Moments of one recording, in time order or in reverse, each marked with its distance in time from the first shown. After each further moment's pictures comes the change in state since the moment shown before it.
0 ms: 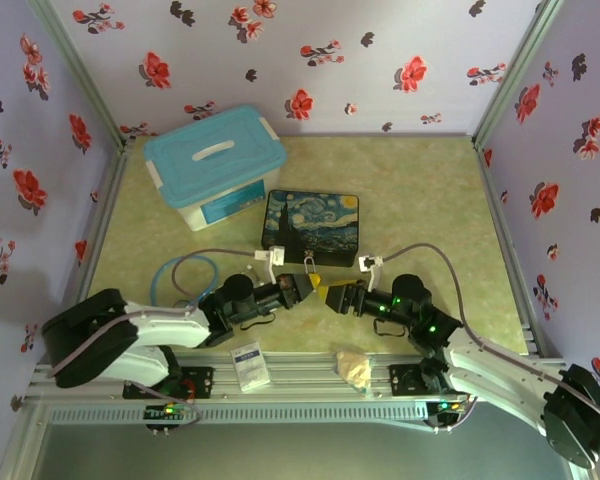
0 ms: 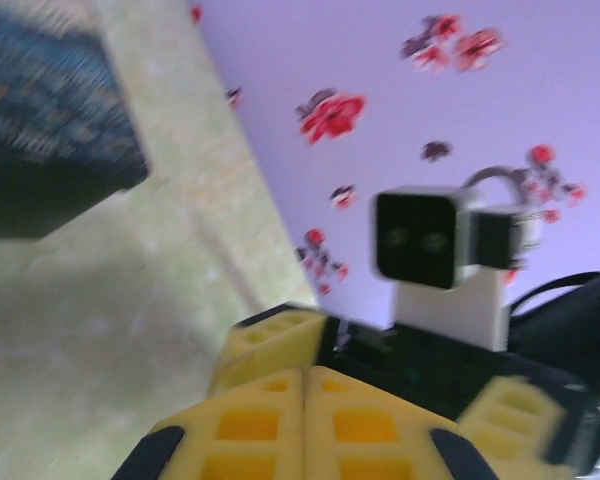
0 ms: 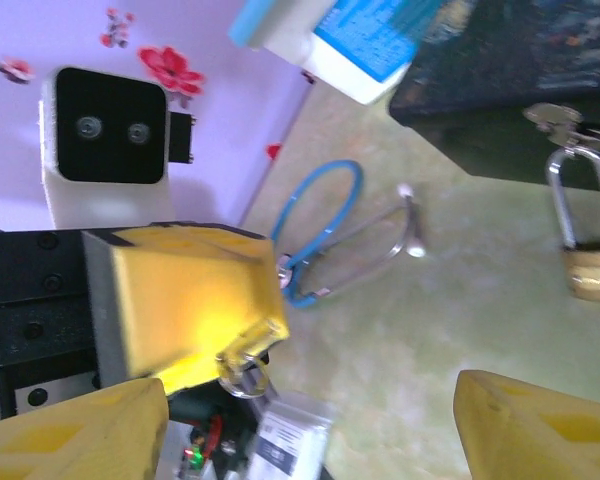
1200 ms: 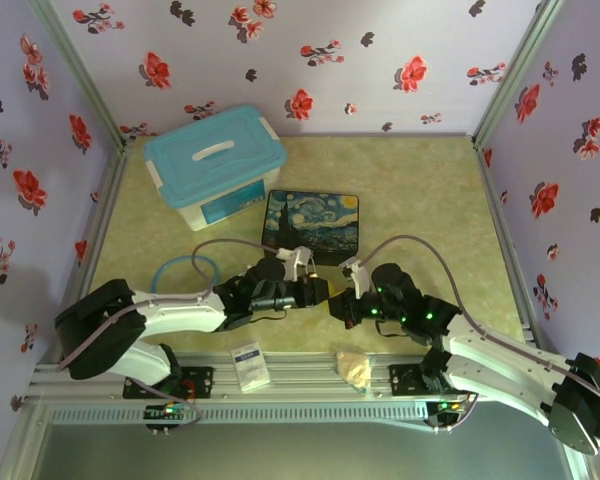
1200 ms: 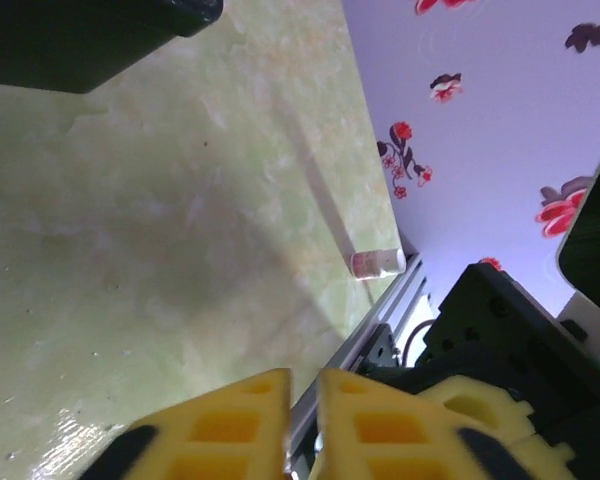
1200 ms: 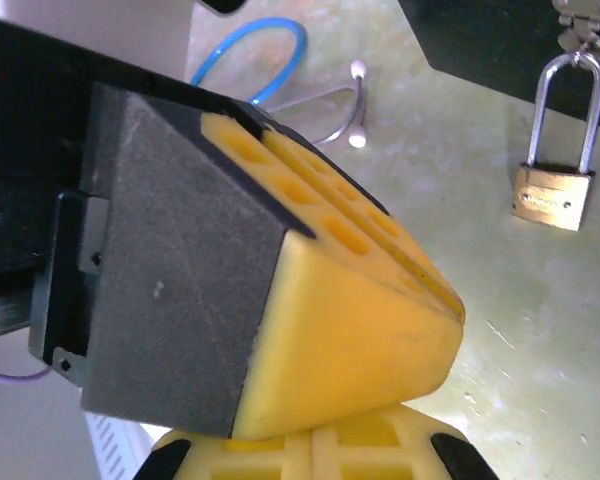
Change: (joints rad) left arm 0.003 0.116 0.233 -0.484 0.157 -0.031; right arm 0.072 0.063 0.210 -0.527 0.026 -0.372
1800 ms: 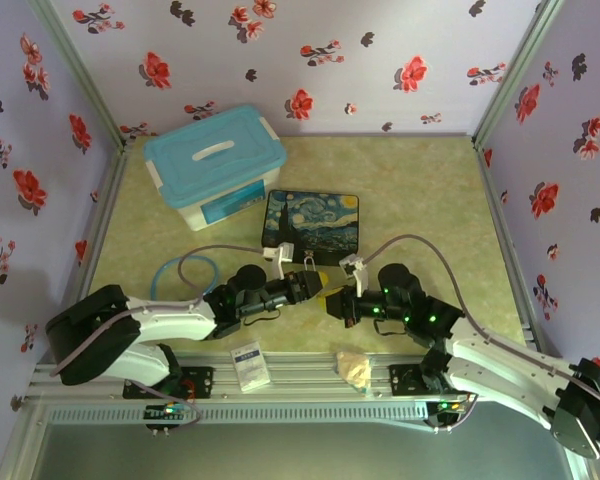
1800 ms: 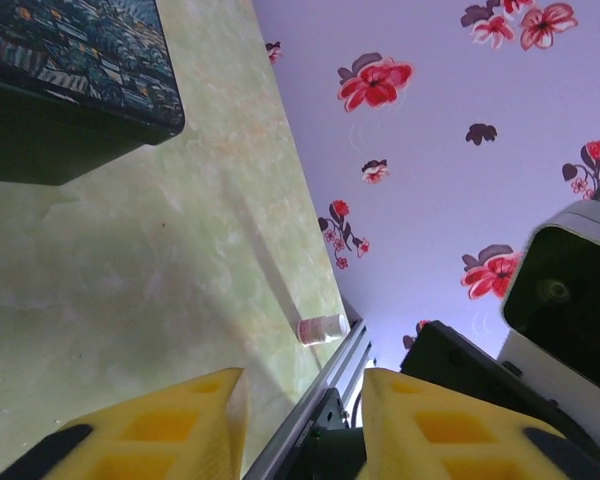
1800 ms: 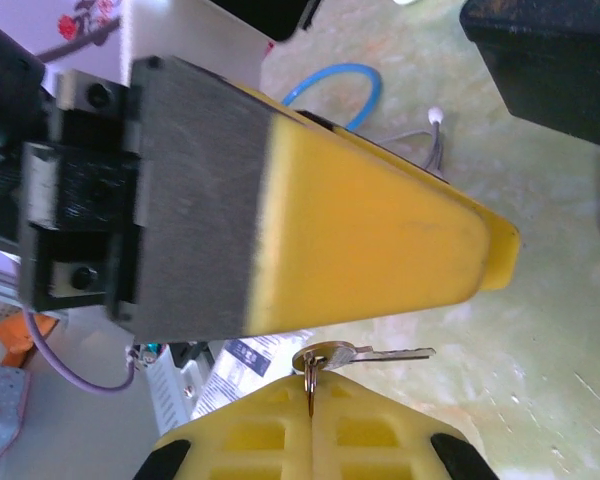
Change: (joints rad) left arm 0.013 -0.058 -0.138 0.291 -0.089 -0.061; right arm 0.000 -0.034 -0.016 0.121 -0.088 0.065
